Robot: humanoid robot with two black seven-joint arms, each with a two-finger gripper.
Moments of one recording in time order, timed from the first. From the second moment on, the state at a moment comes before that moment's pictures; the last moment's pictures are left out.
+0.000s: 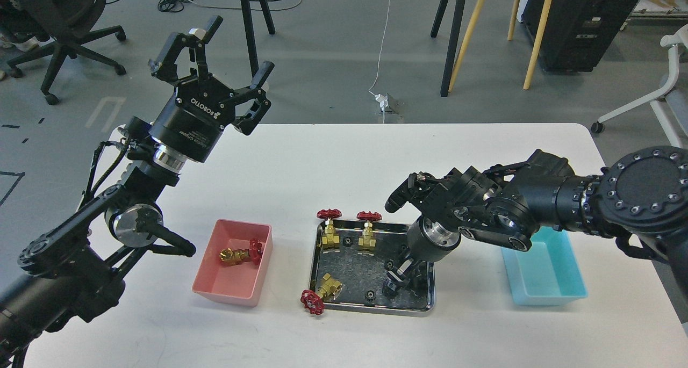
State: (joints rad) left arm -0.48 0.40 -0.87 -1.31 0.34 -0.41 -0.49; right arm 1.28 0.00 -0.68 0.79 -1.26 0.49 0.39
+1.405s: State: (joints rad) left arm -0.47 0.39 -0.87 -1.31 0.34 -0.42 -0.49; right arm 1.32 0.00 -0.68 0.74 -1.23 0.49 0.37
